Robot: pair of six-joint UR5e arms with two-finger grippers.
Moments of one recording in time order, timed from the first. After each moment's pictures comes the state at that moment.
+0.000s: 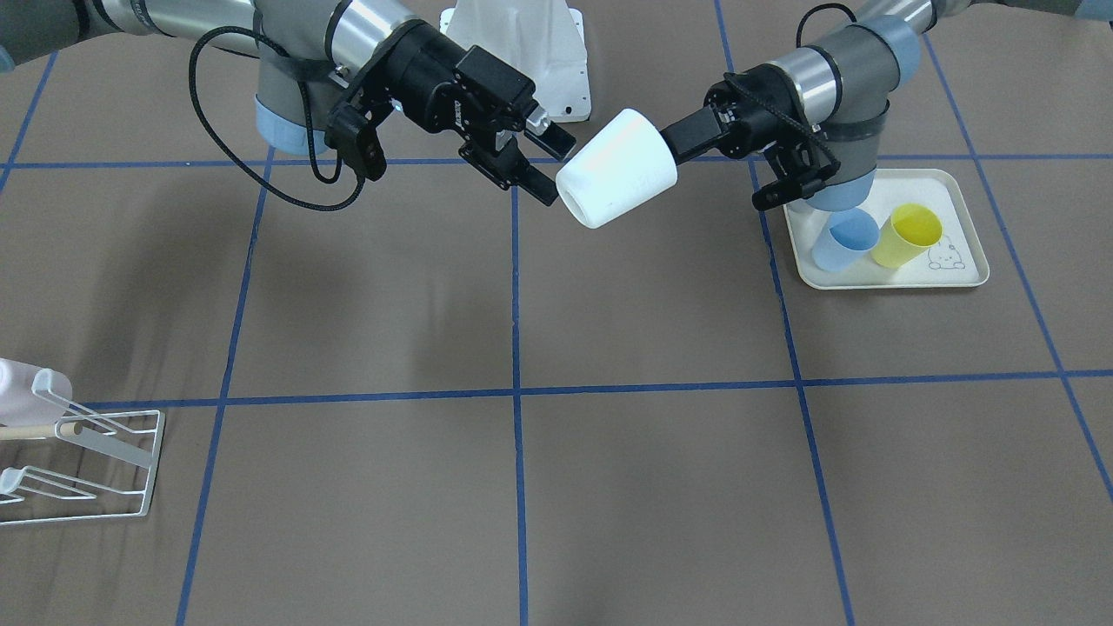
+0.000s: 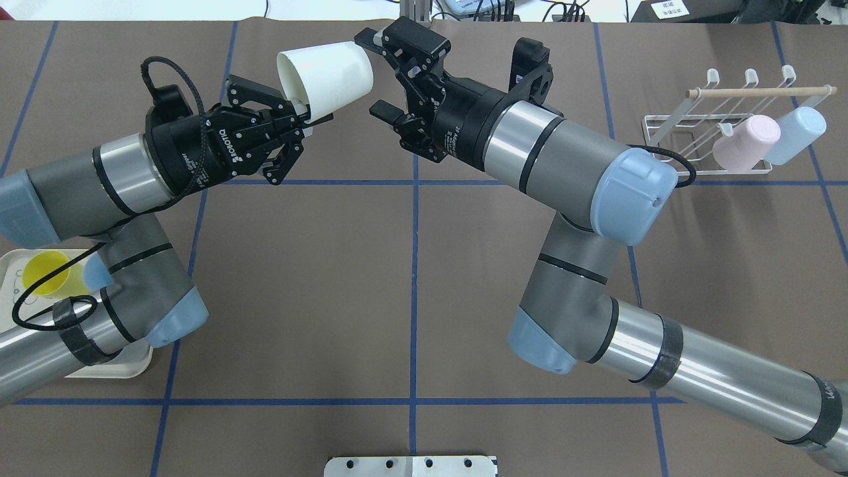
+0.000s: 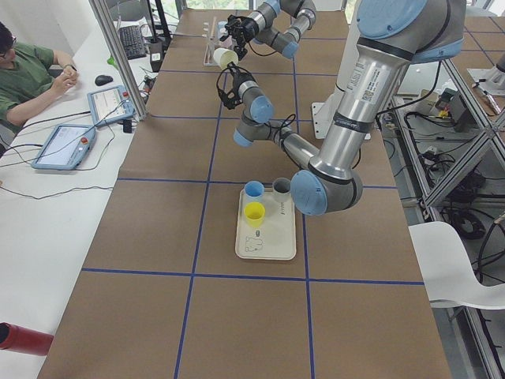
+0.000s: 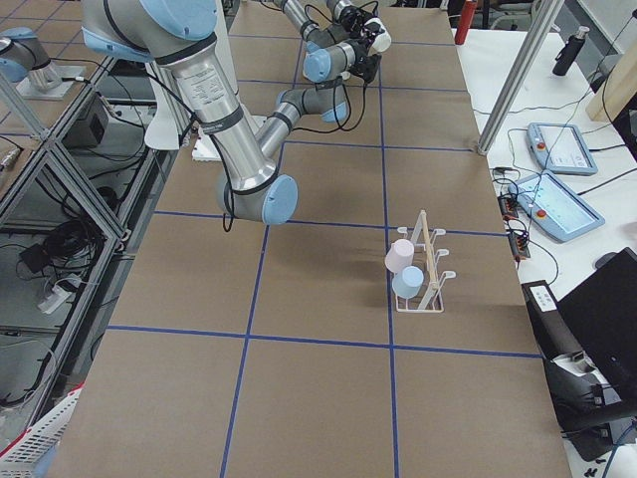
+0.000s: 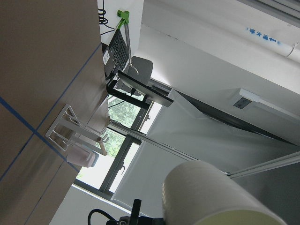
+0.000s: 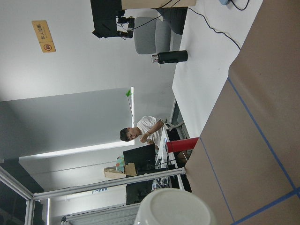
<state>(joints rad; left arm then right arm) -0.65 -2.02 -1.58 -3.36 -1.62 -2.43 0.56 -0.91 1.67 -0.33 1.41 2.11</state>
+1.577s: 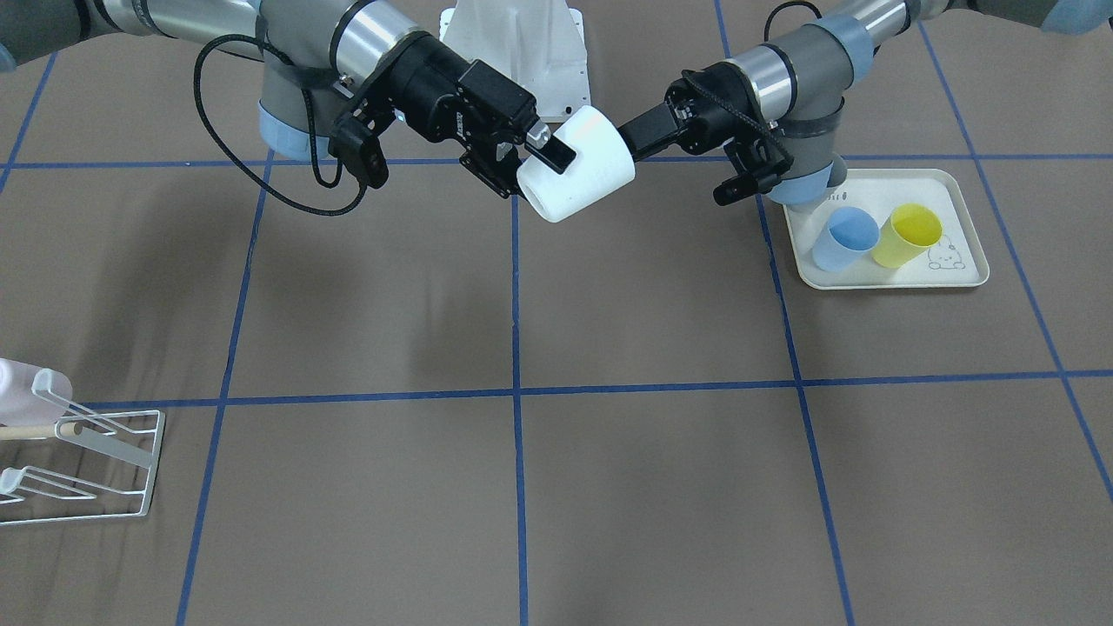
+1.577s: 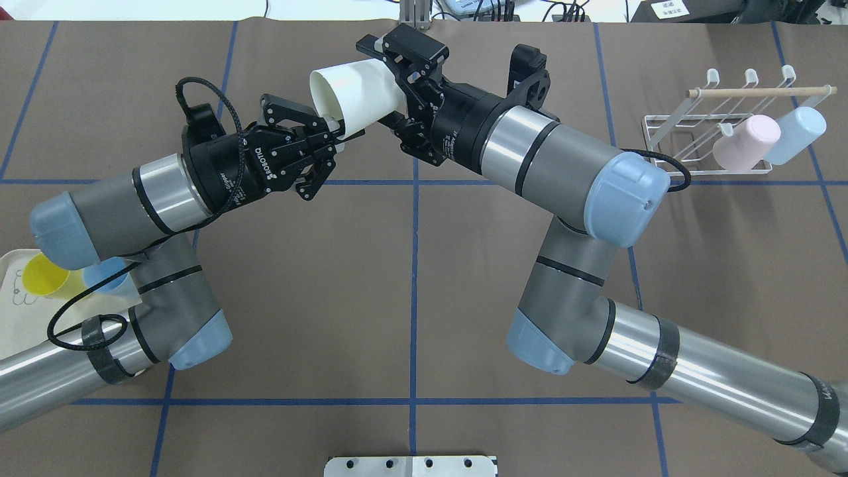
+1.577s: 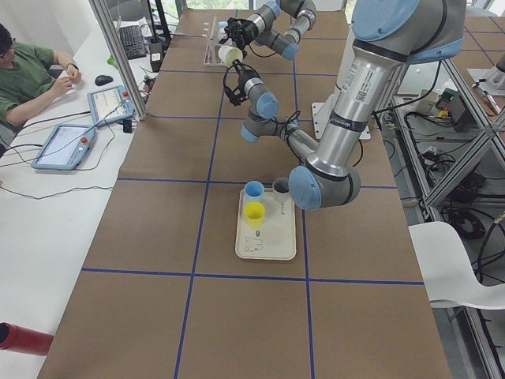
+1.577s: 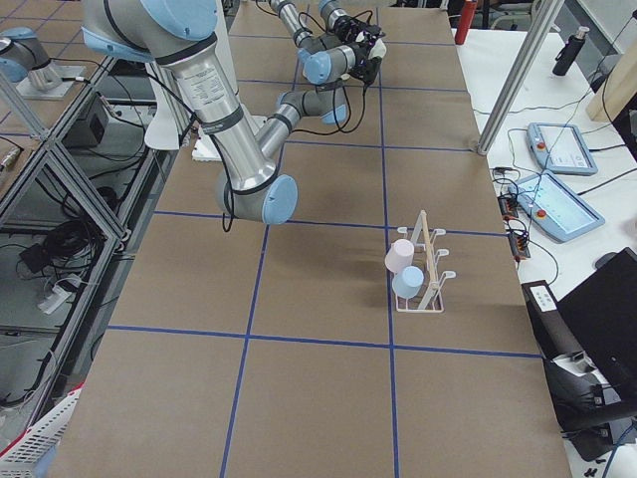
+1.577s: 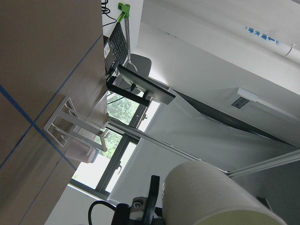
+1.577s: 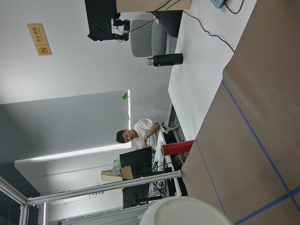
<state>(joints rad) -0.60 -2.05 -1.57 -3.33 -1.57 -2.41 0.55 -0.92 1.65 -0.33 1.40 2.11</state>
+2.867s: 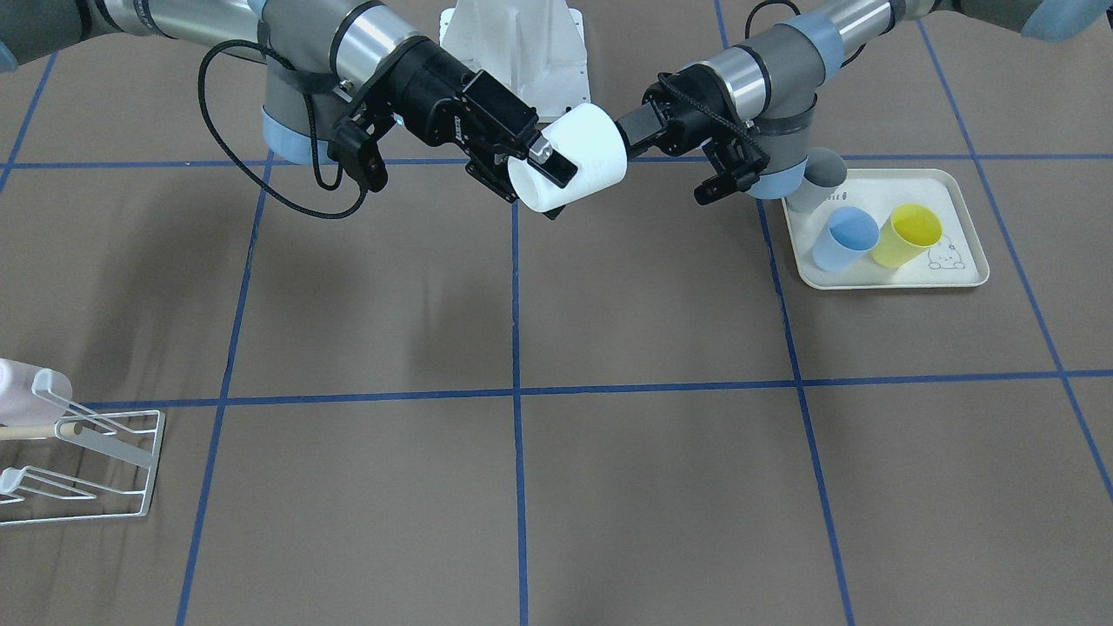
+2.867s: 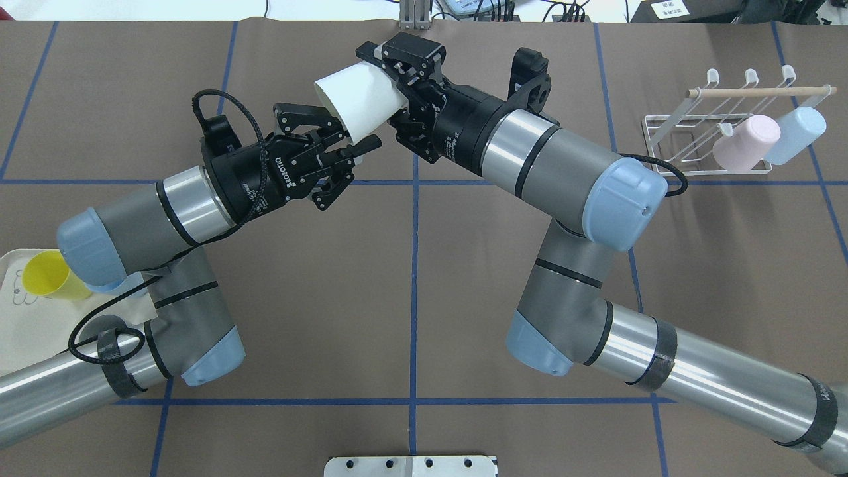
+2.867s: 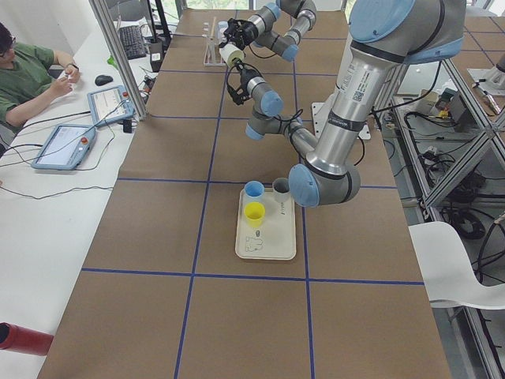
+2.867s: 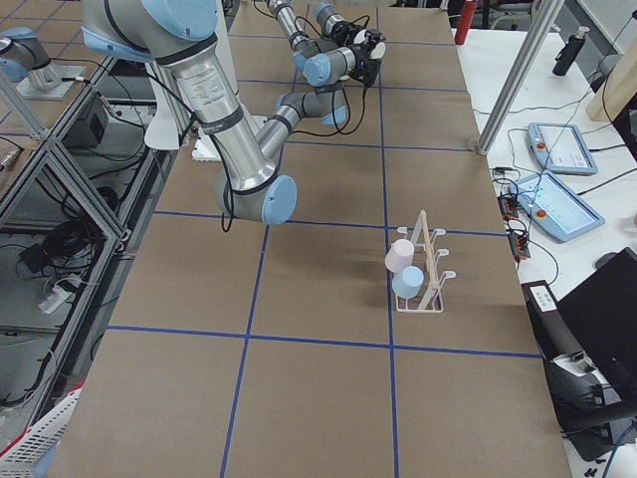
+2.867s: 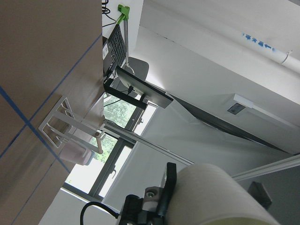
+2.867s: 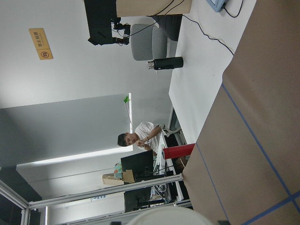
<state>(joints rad) -0.55 -2.07 -1.56 -3.30 -1.49 -2.36 0.55 -0.92 1.64 -0.29 1.38 2.12</state>
